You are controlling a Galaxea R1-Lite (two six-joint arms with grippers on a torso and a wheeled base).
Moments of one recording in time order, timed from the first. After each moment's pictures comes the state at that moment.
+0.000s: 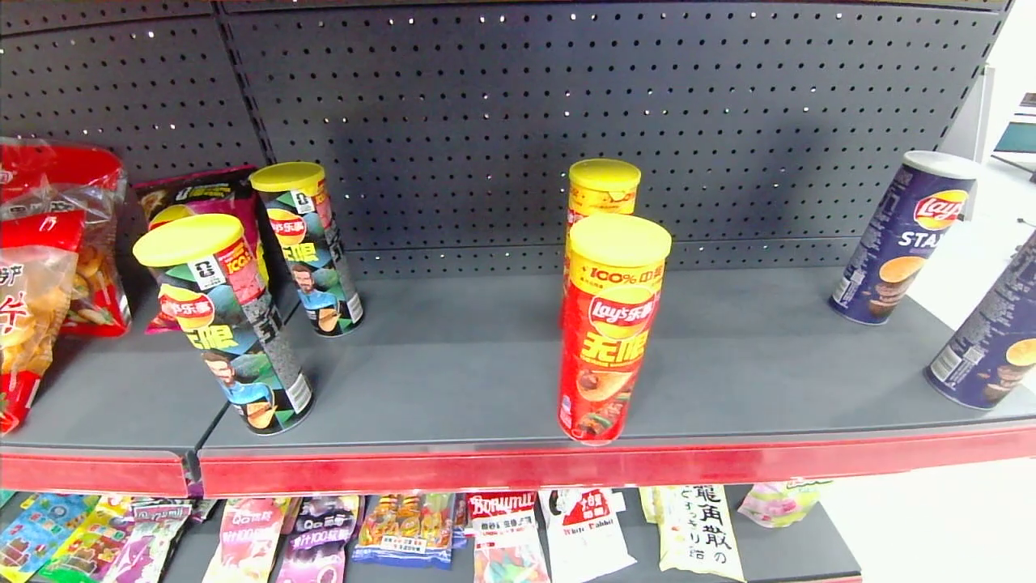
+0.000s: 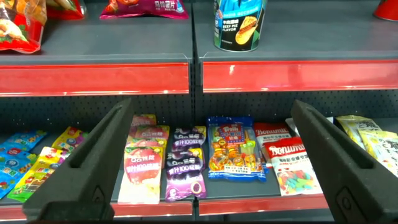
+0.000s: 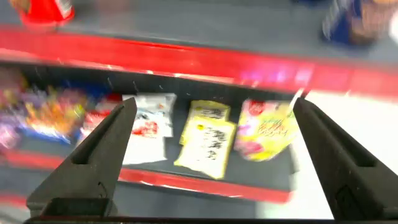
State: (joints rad) left arm 0.00 0.00 0.00 0.00 -0.03 -0.01; right arm -0.13 0.15 -0.02 -0.06 0.25 0.01
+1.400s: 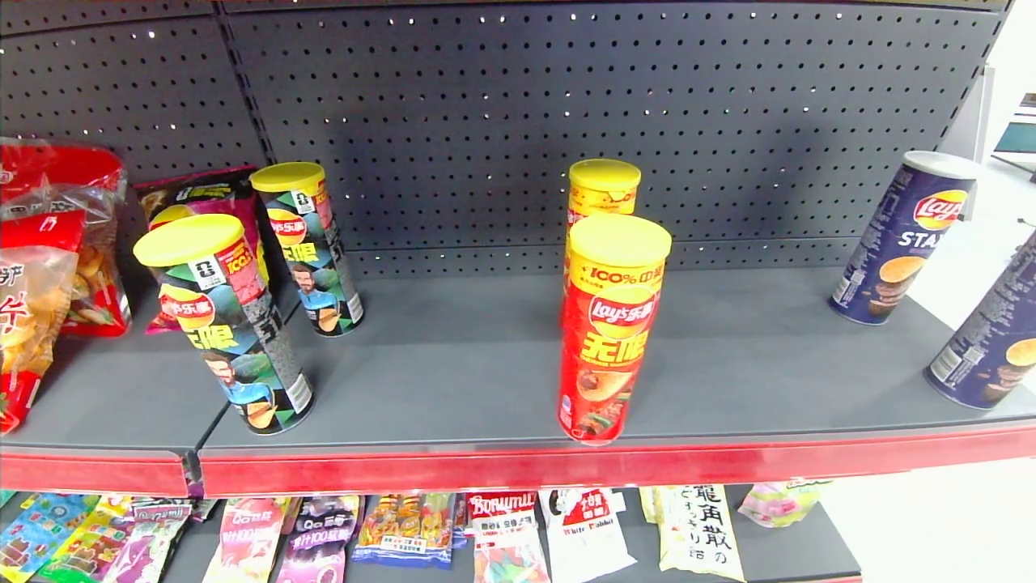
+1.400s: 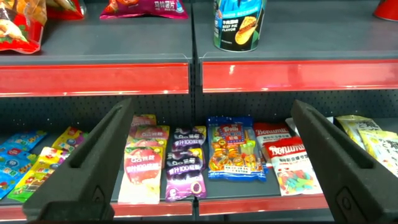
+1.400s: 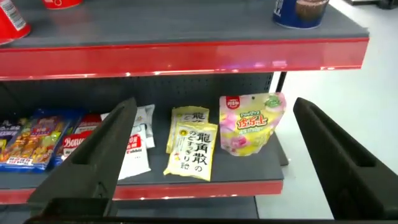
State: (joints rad) left arm 0.00 0.00 0.00 0.00 -0.03 -0.01; right arm 0.00 0.01 0.00 0.00 -0.01 0.00
